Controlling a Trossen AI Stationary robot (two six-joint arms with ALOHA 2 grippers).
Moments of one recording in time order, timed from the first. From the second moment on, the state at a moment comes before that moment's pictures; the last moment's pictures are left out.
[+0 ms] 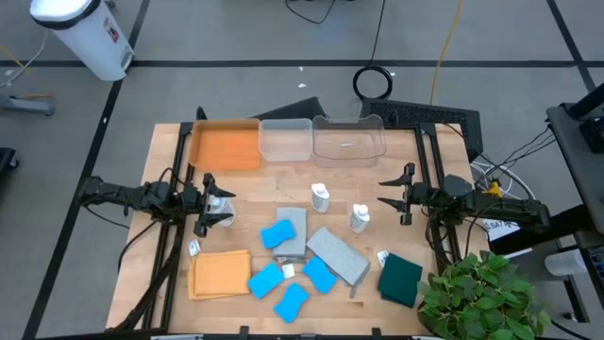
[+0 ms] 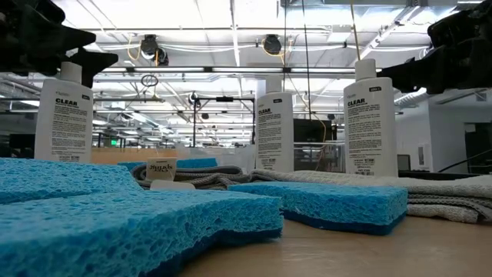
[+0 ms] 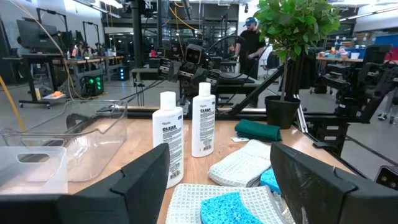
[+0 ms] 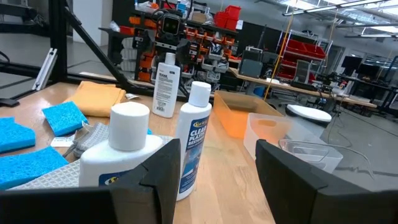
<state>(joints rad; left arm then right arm) -0.20 0.02 0.02 0.08 -0.15 -0.02 -0.12 0.02 0.01 0.03 -0.03 -0.20</state>
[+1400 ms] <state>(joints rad) -0.20 1.45 1.07 -0.57 -0.10 -0.19 -0.12 0.02 0.01 0.03 -0.03 -0.20</state>
